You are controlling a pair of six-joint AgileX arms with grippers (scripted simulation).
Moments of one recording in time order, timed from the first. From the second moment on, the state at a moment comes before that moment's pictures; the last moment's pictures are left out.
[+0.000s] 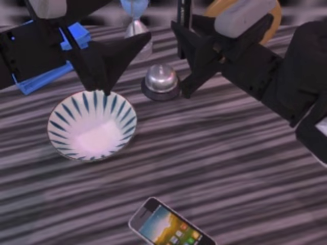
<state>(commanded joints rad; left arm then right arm) -0.28 1.29 0.77 0.56 0.82 0.01 0.63 1.54 0.81 0.79 -0.15 0.02</state>
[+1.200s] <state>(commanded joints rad) -0.50 1.59 1.04 0.58 0.61 0.02 0.63 1.54 0.81 0.79 -0.15 0.02</state>
